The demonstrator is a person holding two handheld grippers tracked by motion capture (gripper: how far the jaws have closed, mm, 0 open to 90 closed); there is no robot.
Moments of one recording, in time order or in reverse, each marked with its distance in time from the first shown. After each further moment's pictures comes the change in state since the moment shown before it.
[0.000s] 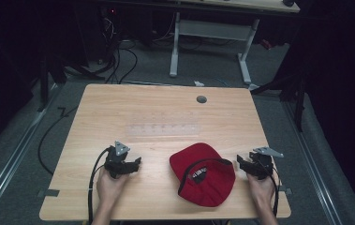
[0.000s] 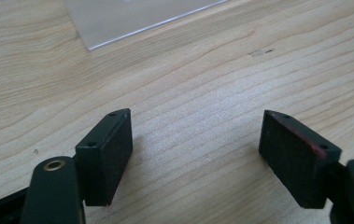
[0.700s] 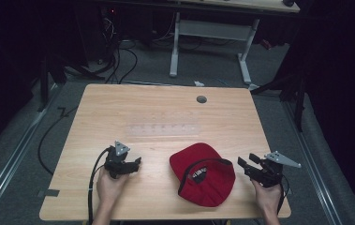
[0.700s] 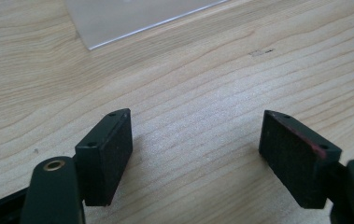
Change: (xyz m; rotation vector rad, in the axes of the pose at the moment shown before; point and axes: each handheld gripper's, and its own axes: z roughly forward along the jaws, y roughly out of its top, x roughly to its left) left arm 0.000 0.000 0.000 0.000 0.001 0.000; right arm 0.012 0.003 -0.056 -0.156 0.203 0.043
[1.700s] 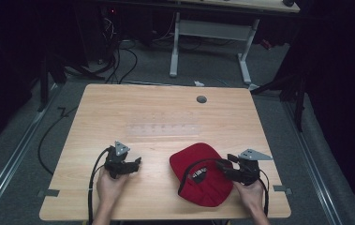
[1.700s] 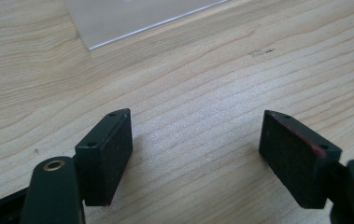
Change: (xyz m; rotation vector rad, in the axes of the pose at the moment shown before) left arm 0.000 0.000 0.000 -0.001 0.000 -0.001; right arm 0.044 0.003 0.042 0.123 0.147 -0.154
